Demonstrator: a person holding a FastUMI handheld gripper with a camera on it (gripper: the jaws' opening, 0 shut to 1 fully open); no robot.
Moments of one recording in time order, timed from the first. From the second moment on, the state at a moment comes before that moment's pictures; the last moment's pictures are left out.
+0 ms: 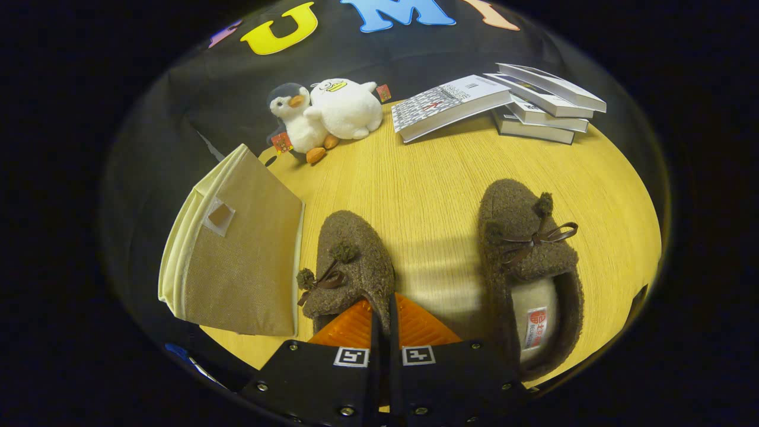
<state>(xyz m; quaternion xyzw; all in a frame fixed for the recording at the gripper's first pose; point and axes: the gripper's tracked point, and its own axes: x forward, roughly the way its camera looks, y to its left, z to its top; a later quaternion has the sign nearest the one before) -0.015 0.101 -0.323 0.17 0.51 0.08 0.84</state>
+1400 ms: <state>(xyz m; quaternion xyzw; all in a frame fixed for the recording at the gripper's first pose) 0.058 0.214 -0.154 0.29 0.43 0.14 0.84</state>
